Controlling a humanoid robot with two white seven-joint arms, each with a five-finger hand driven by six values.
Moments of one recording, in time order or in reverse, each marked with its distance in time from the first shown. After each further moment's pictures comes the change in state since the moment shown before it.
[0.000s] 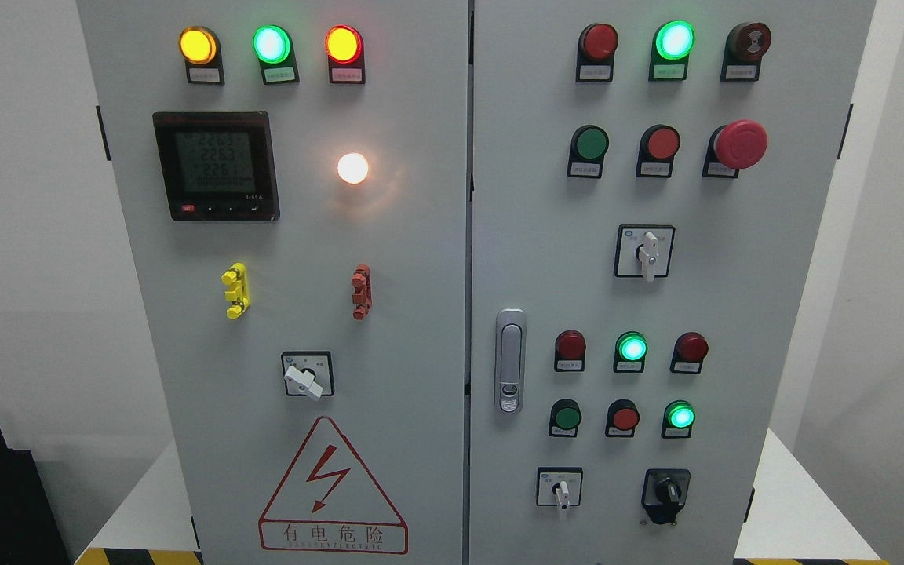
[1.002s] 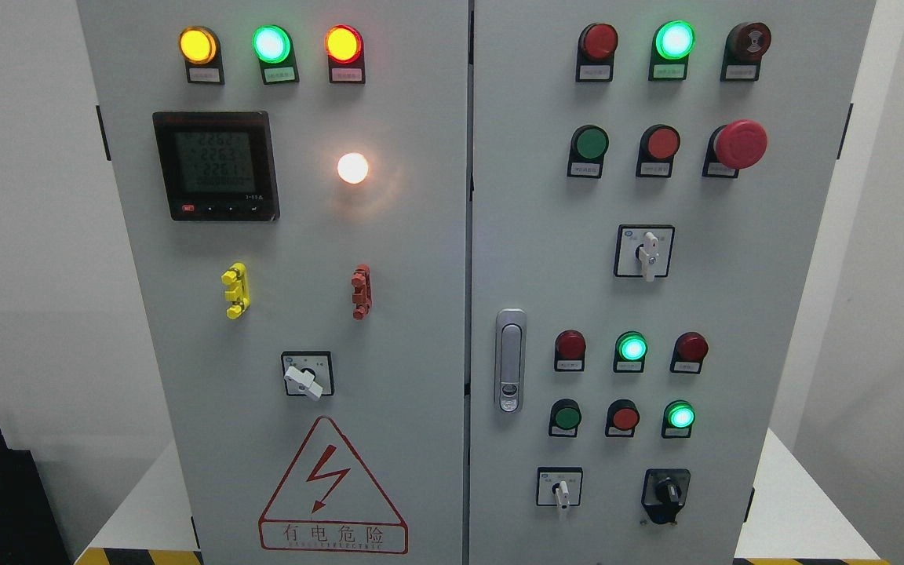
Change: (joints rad) left arm 0.000 0.000 0.000 0.000 0.000 0.004 0.000; right arm 0.000 -0.002 0.008 -0.001 0.000 -0.001 -0.006
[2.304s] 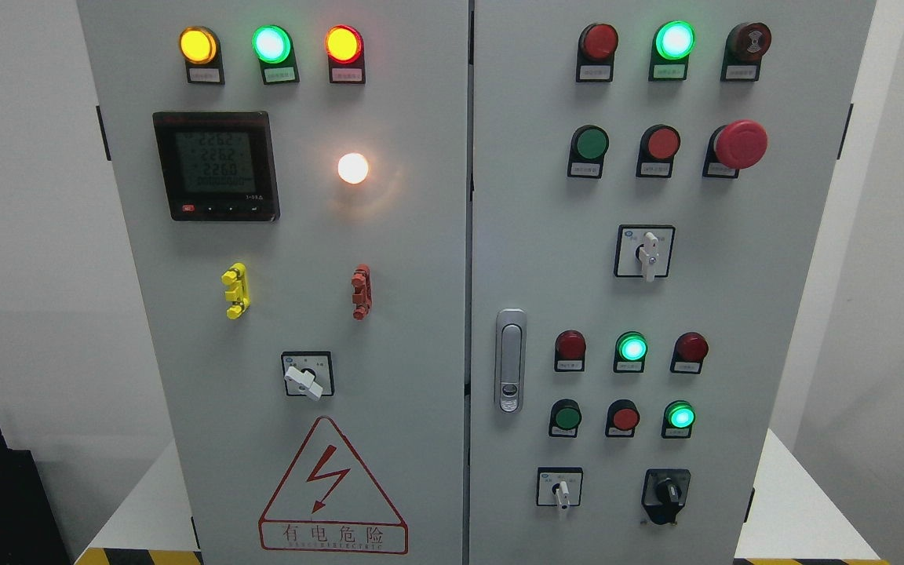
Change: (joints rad) left arm 0.000 0.000 0.000 0.000 0.000 -0.004 0.000; right arm -0.008 -0.003 0.021 -0.011 0.173 -0.077 -0.015
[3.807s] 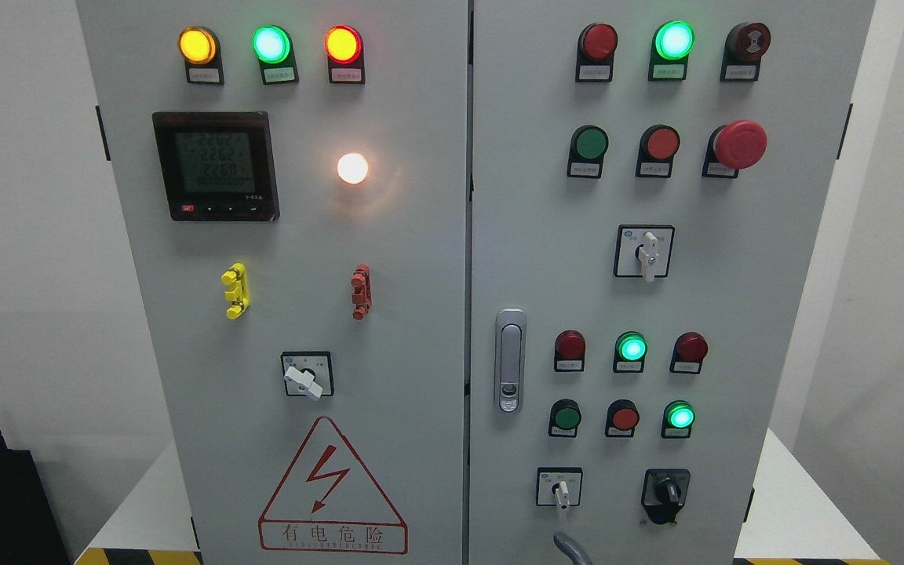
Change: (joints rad) left arm 0.000 0.000 0.000 0.000 0.000 0.000 0.000; right arm -0.099 0.039 0.025 -0.025 0.665 0.118 -0.317
